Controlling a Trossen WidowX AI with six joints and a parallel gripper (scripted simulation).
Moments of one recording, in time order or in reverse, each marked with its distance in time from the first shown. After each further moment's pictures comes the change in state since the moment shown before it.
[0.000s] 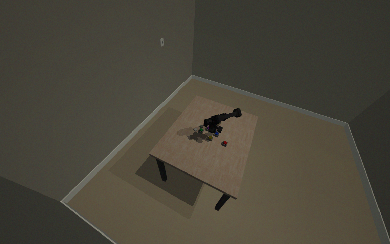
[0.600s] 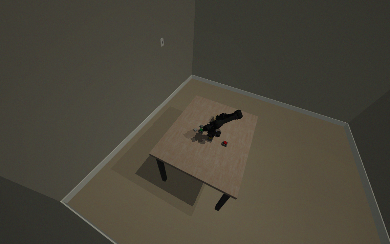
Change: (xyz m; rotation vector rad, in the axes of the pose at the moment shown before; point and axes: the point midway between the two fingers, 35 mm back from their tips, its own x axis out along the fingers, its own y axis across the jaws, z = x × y) arm 0.067 -0.002 0.007 -0.005 -0.010 -0.003
